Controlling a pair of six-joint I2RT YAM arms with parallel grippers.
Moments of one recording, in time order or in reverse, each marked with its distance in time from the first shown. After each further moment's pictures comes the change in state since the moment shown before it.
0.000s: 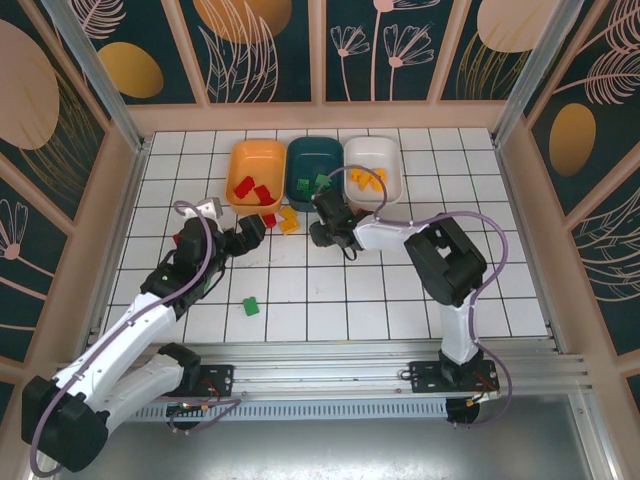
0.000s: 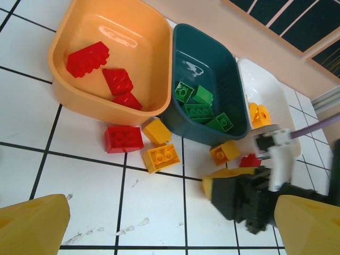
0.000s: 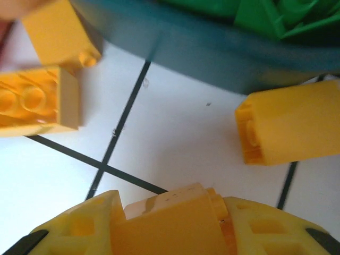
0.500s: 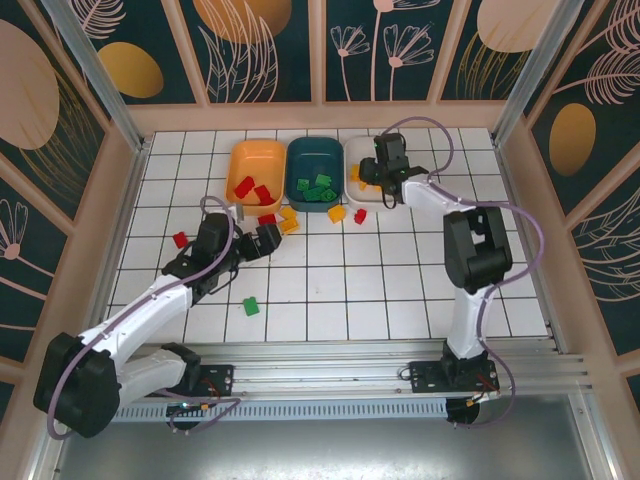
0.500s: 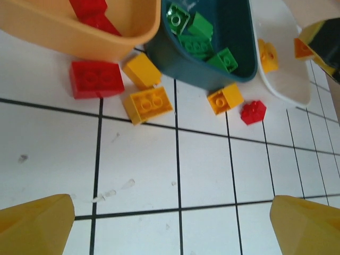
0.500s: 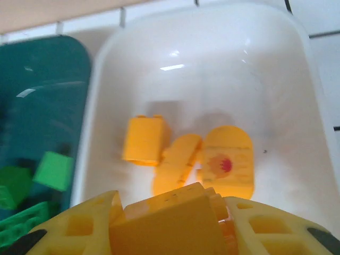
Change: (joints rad) left arm 0.000 0.199 -0.016 0.068 0.212 -0.023; right arm -0.371 0.068 0.249 -0.021 -0.024 0.097
